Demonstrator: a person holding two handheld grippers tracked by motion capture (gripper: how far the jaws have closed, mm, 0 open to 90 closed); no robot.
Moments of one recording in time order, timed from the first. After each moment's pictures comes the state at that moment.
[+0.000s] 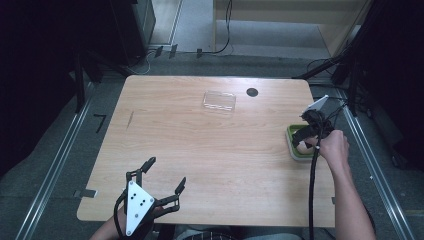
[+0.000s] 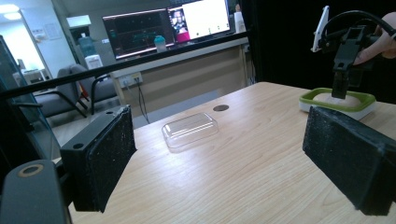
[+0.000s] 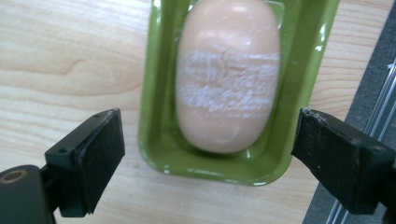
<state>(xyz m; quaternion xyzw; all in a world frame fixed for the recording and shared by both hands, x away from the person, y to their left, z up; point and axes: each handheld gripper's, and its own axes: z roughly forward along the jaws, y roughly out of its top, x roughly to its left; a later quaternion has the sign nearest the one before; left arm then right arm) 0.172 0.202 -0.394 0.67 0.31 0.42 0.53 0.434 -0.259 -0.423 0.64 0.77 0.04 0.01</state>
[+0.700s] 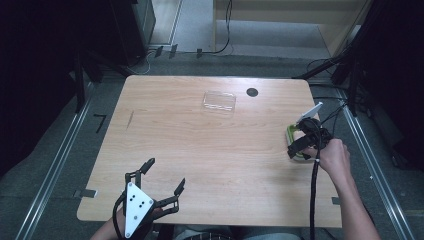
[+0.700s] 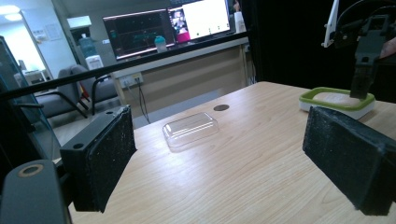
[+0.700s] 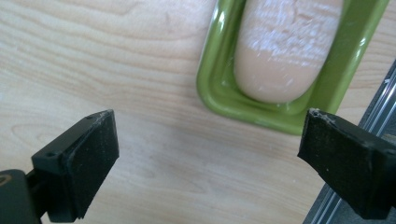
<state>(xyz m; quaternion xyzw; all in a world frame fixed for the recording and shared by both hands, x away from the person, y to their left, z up) 0.169 0.203 -0.394 0.66 0.31 0.42 0.53 0.392 -0.235 -0.408 0.59 0.81 0.04 0.02</state>
